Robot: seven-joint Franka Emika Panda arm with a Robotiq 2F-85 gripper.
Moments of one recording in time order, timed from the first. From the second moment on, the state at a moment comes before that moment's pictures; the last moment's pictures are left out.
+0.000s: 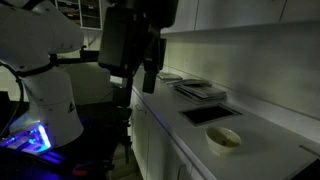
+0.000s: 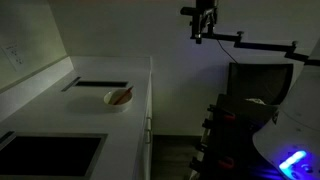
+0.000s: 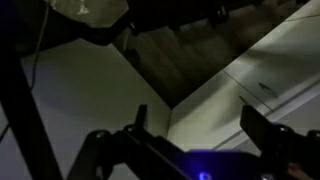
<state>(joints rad) -0.29 -0.52 -0.20 -2.64 -0.30 2.08 -0.02</state>
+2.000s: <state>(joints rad) 0.04 0.40 0.05 -2.10 -0.41 2.43 -0.51</state>
